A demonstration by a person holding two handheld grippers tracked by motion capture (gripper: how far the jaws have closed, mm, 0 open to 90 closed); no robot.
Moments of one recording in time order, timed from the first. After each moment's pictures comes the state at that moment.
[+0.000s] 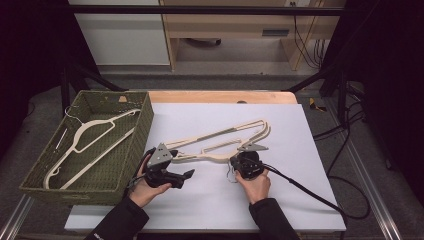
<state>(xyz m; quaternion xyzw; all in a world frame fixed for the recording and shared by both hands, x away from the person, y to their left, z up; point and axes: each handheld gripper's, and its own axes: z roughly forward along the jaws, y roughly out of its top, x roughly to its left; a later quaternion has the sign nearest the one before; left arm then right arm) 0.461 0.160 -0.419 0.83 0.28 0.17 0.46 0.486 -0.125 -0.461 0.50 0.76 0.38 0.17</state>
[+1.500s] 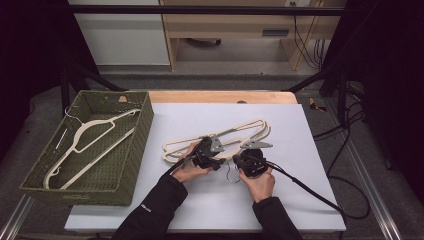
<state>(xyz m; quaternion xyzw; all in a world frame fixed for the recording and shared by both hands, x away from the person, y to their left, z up) 0.535 0.044 -0.461 0.91 0.18 0.19 0.33 0.483 -0.132 -0.445 0.49 0.77 0.38 0.17</state>
